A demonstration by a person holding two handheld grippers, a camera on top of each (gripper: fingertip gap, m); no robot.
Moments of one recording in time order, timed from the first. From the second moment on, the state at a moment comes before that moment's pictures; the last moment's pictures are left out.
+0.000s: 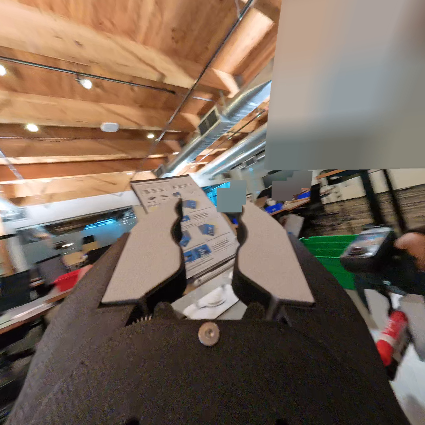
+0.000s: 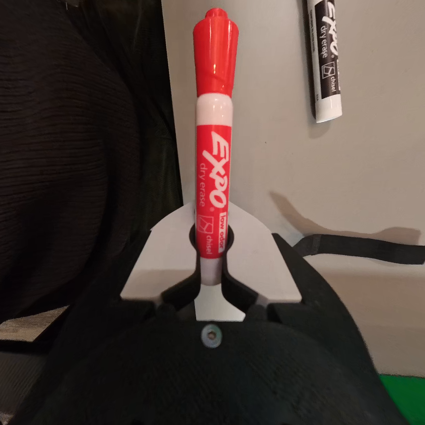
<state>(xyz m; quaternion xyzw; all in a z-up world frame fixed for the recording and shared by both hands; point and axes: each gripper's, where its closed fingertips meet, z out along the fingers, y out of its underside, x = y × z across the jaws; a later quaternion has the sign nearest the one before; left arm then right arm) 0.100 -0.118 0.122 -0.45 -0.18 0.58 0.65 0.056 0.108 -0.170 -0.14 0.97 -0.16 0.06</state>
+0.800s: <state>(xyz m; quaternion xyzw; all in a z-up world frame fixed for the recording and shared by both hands) 0.007 -0.167 0.202 -0.35 -0.42 0.60 0.58 0.075 0.090 -0.163 -0.11 0.95 -0.27 0.07</state>
